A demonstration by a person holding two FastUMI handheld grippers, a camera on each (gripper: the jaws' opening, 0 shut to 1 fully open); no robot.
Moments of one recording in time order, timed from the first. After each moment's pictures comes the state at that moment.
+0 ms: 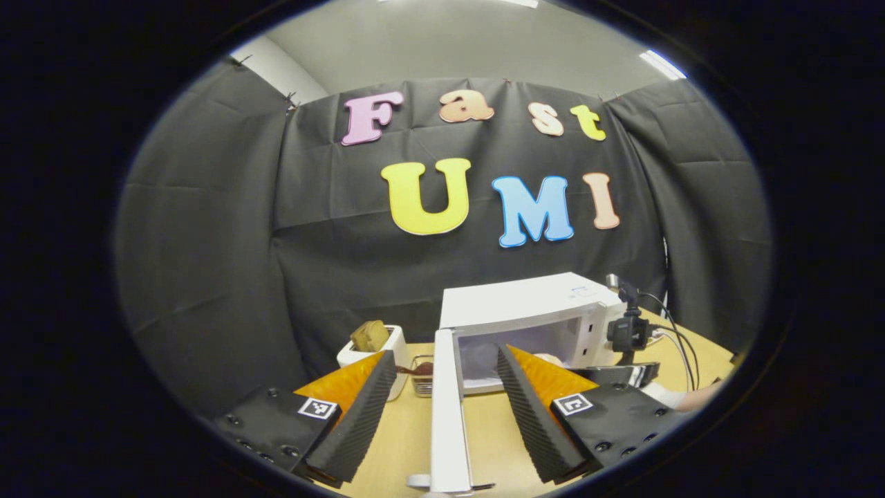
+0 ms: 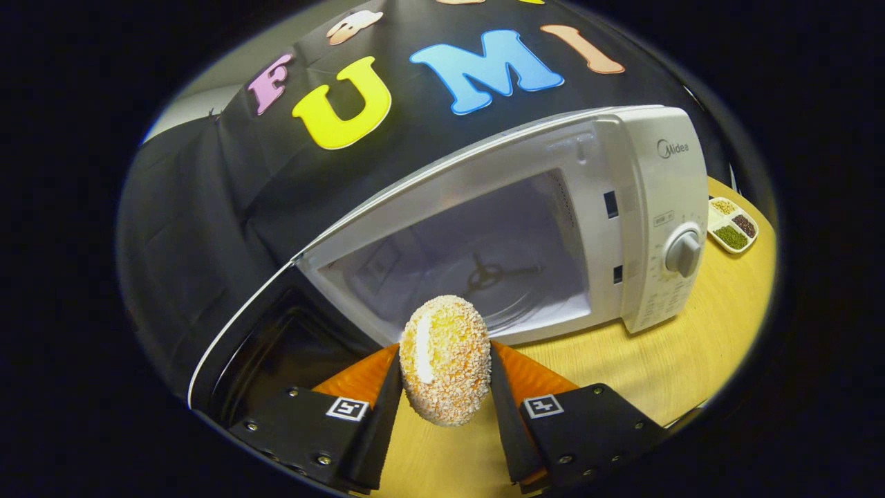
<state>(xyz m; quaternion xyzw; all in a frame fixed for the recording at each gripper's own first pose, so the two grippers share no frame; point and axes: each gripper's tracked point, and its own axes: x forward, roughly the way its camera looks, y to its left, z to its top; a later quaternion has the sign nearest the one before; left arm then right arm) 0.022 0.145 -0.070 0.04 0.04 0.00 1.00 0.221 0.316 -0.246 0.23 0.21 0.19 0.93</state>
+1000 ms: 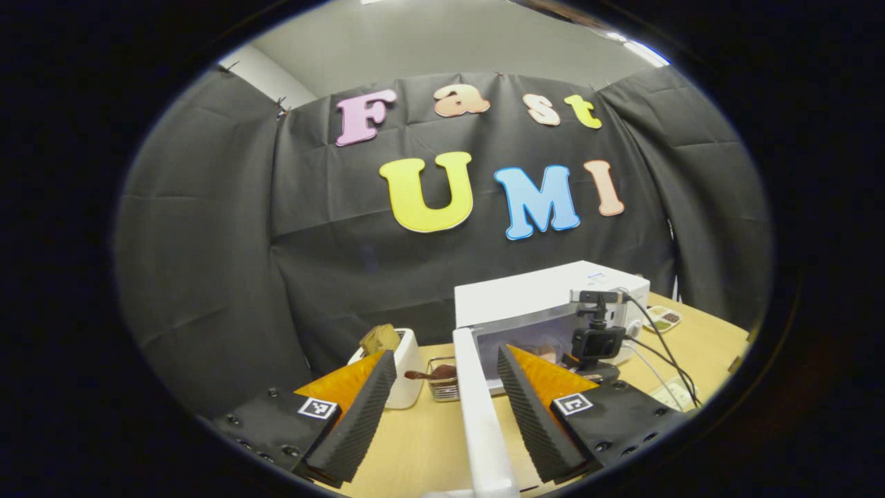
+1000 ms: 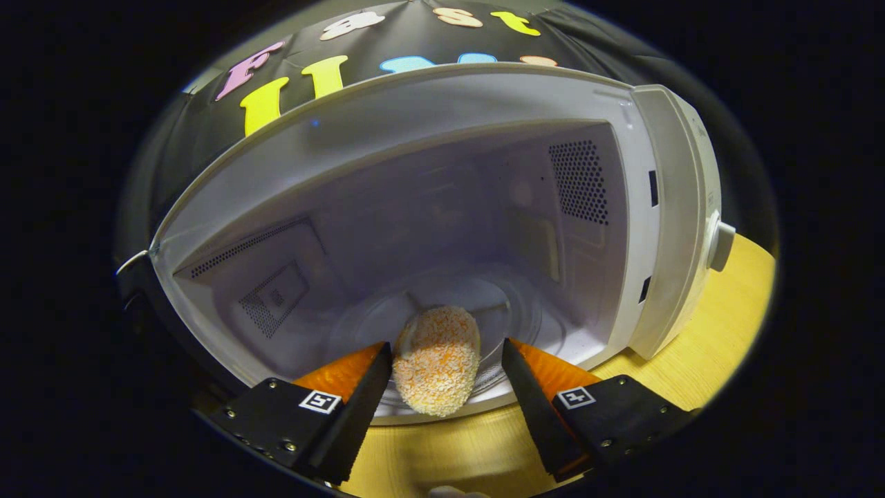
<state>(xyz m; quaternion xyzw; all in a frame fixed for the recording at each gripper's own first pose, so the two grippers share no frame) 0.047 0.174 -0.077 0.07 0.04 0.01 1.00 0.309 0.315 -0.285 0.17 0.13 0.00 0.98</state>
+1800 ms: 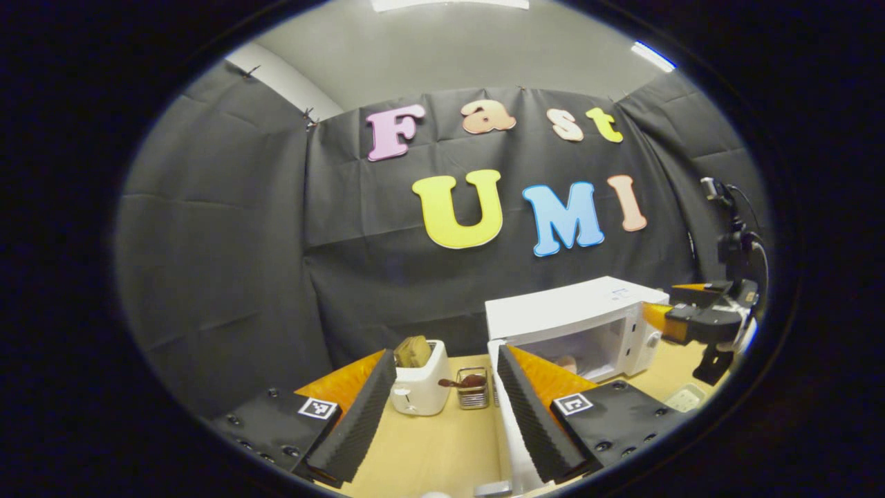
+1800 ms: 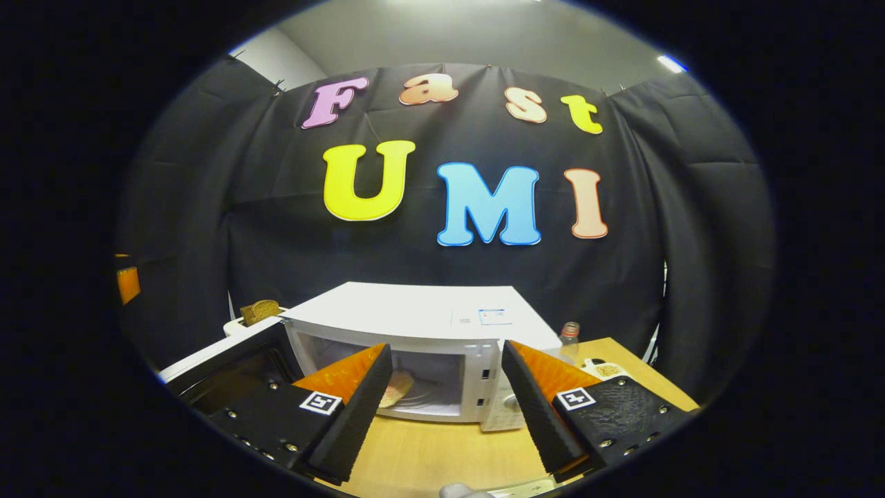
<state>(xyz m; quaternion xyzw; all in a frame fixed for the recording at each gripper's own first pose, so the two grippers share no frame) 0.015 0.211 -0.056 0.06 0.00 0.06 1.00 0.143 0.177 -0.092 0.01 0.00 0.05 1.00</state>
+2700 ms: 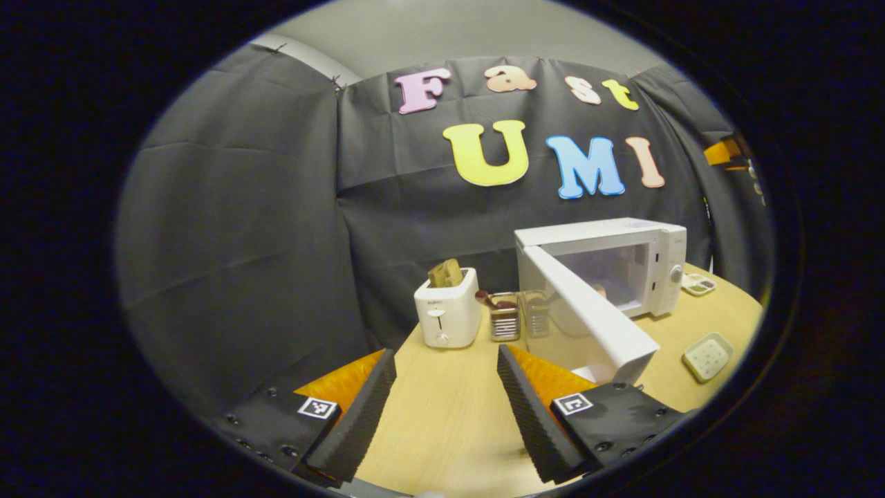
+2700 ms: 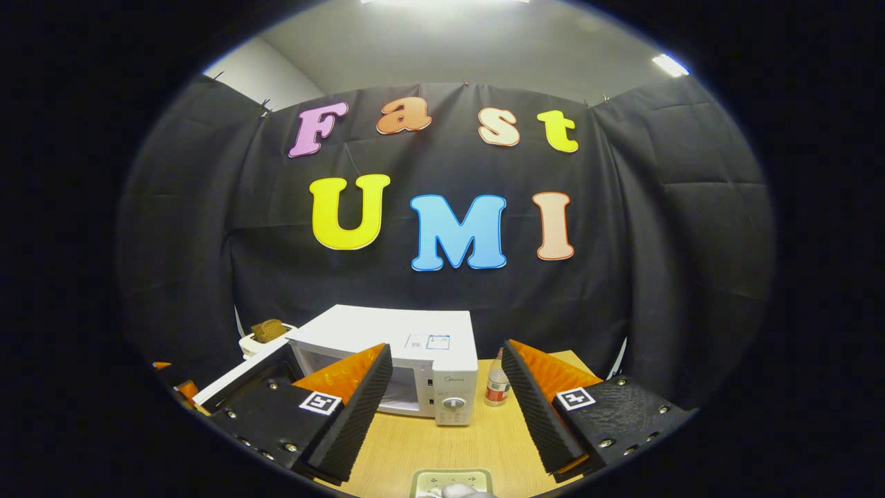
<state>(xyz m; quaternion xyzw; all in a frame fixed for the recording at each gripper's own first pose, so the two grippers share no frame) -0.052 0.272 -0.222 0.06 0.10 0.11 0.99 0.065 0.104 0.003 0.01 0.01 0.05 1.00</state>
